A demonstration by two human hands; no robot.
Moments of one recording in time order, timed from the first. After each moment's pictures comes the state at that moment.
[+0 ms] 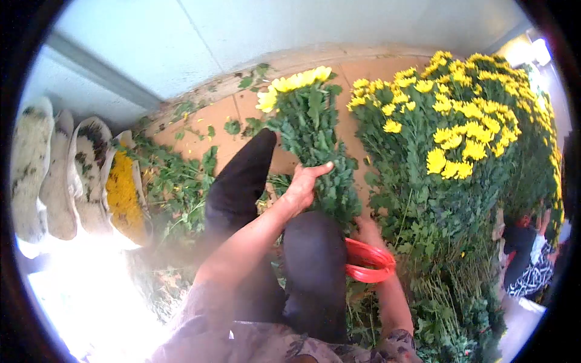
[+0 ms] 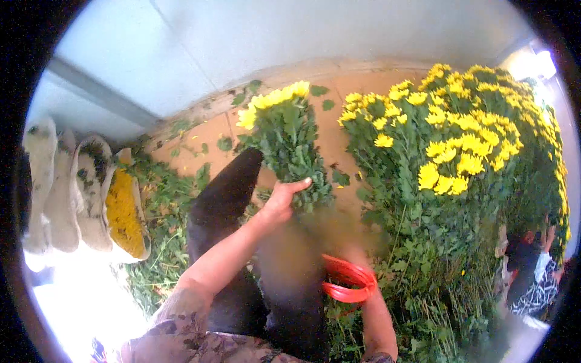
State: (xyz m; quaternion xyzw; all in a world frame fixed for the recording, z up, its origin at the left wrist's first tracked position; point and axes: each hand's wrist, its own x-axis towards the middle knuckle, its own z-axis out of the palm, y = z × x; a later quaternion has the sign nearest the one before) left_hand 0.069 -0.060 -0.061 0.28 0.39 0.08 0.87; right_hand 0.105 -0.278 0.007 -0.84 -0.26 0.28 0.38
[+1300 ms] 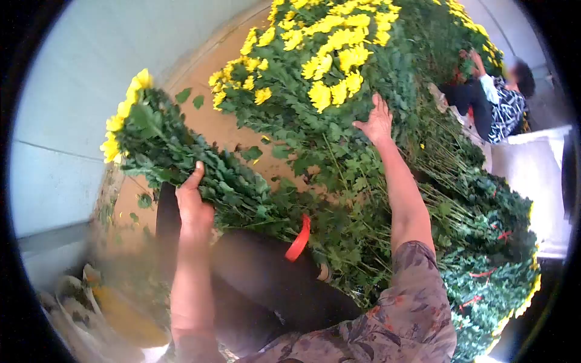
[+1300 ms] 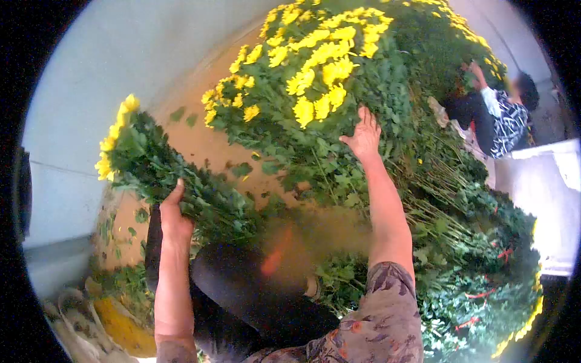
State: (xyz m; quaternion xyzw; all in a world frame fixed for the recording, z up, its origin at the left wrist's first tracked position) left_hand 0.105 -0.039 0.011 0.30 0.37 0.04 0.88; right_hand 0.295 -0.456 -0.020 -1.00 -0.01 -0.06 -0.04
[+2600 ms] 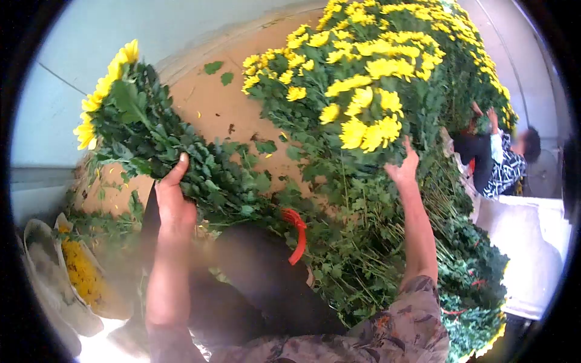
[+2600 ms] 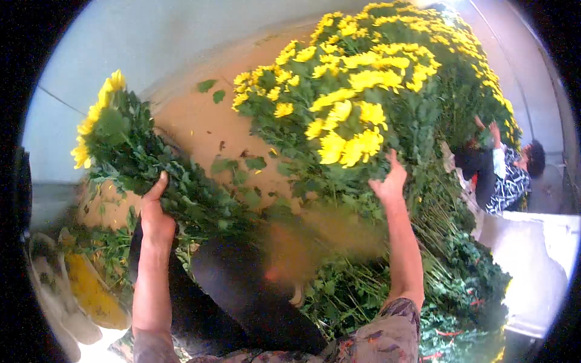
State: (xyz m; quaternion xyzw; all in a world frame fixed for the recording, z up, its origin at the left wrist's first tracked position) left_hand 0.060 0.008 0.020 0.27 0.36 0.15 0.88; right_hand 0.264 -0.455 0.019 -0.99 -0.04 -0.05 0.11
